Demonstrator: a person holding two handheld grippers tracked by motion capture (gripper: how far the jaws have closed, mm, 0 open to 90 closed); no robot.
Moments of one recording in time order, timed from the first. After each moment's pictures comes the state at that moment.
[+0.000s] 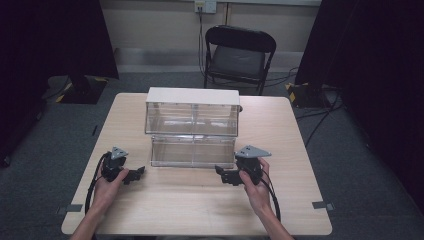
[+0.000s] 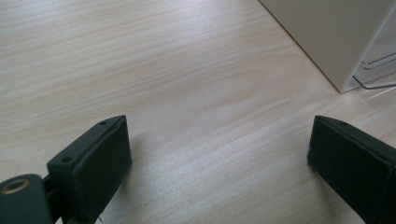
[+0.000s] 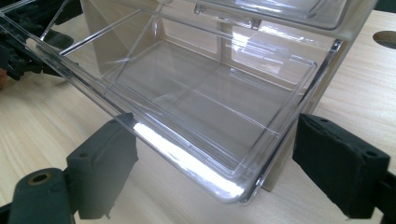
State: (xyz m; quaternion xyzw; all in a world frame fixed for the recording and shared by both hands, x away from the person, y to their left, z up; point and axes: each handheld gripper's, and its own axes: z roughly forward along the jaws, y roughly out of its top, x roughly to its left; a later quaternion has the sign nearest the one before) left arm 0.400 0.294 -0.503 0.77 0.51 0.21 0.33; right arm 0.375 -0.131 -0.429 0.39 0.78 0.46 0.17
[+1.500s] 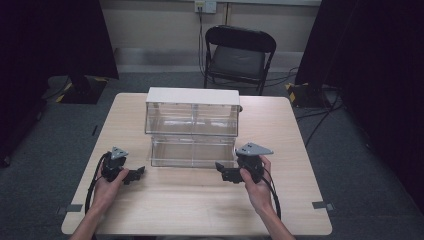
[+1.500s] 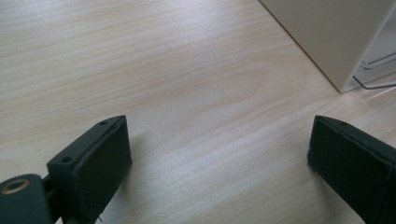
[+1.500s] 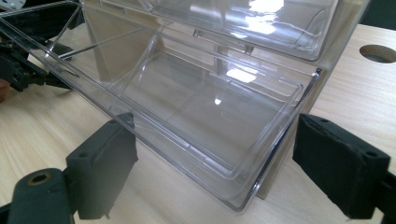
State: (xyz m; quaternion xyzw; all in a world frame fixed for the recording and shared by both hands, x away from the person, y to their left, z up) left arm 0.400 0.294 -0.503 0.77 0.51 0.21 0.33; right arm 0.372 -0.130 -0.414 0.40 0.77 0.46 0.19
